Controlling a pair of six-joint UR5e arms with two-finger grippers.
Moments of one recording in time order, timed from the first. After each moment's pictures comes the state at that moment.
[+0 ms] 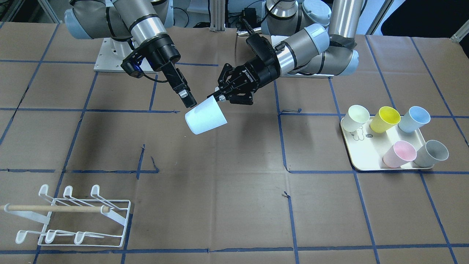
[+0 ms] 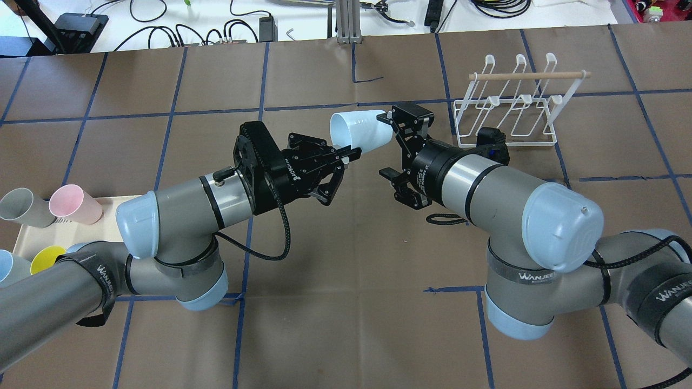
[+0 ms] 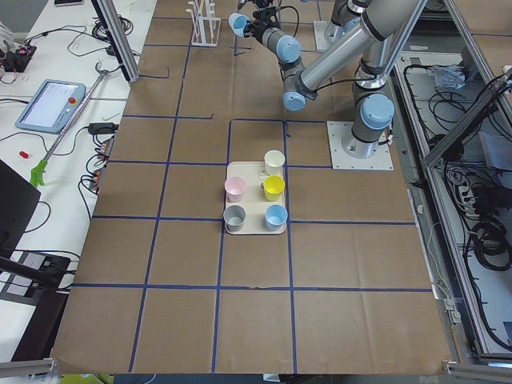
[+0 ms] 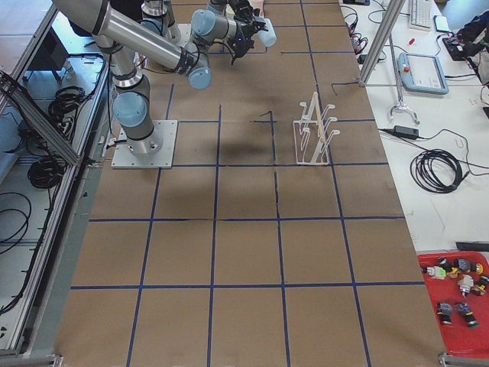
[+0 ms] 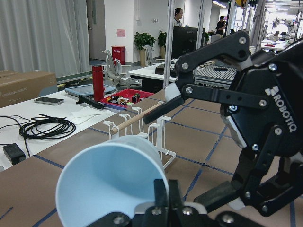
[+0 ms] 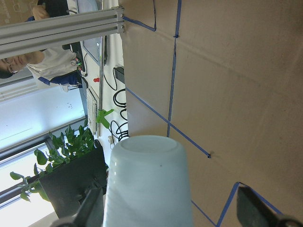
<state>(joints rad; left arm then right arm) -1.62 -1.77 -2.32 0.49 0.58 0.35 1.73 -1.62 2.32 -3.23 -1.16 1.65</state>
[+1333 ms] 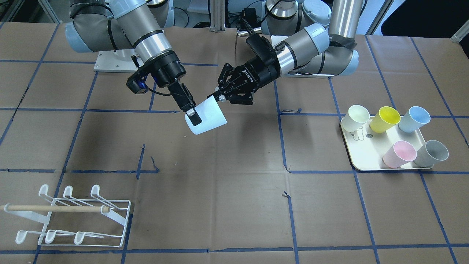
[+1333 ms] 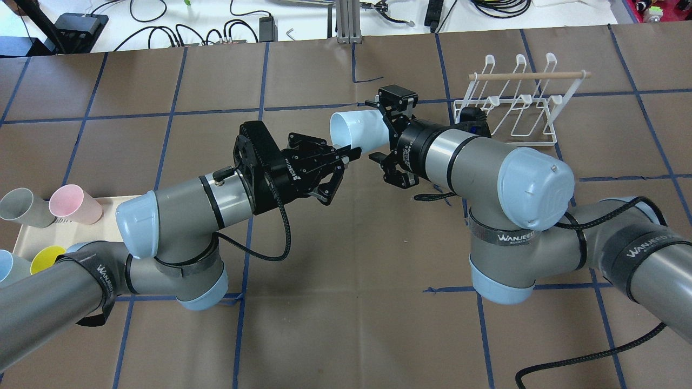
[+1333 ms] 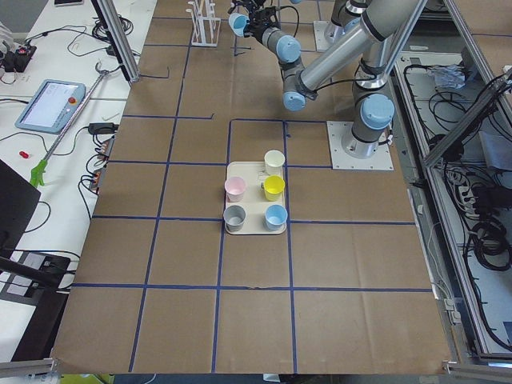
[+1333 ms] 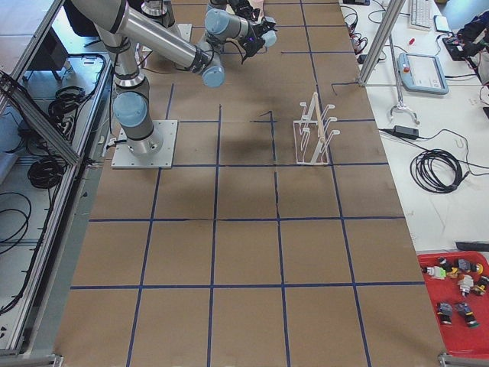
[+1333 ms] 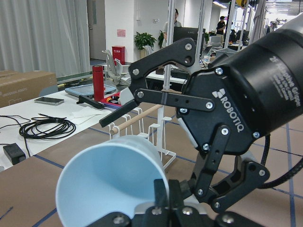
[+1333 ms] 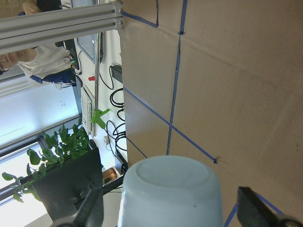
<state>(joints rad) -1.62 -1.77 -2.32 0.49 0.58 0.35 1.75 -1.50 2.22 -3.22 -1.16 1.65</state>
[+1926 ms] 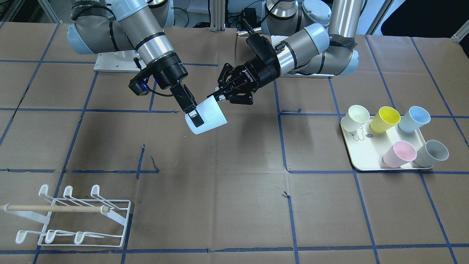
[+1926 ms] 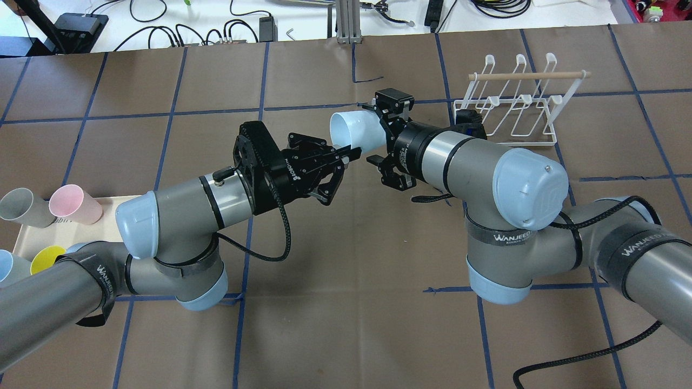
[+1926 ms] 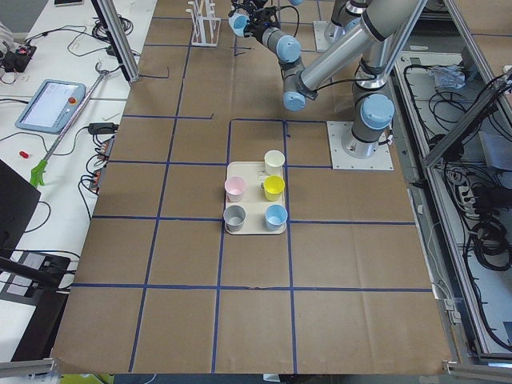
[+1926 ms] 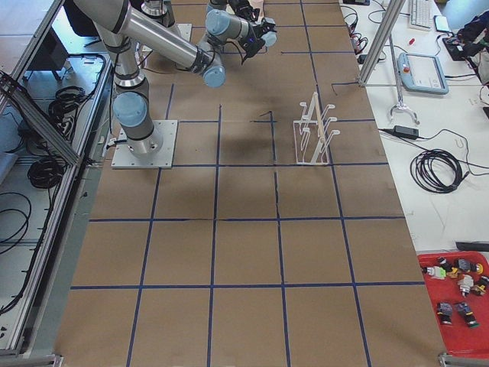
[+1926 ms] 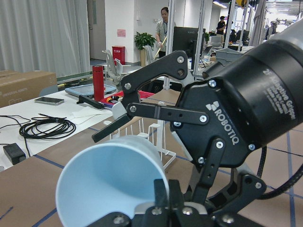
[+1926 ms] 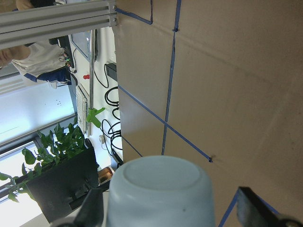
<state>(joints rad) -1.62 -1.77 -2.32 0.49 0.58 0.35 1.75 -1.50 2.22 -3.22 -1.16 1.65</state>
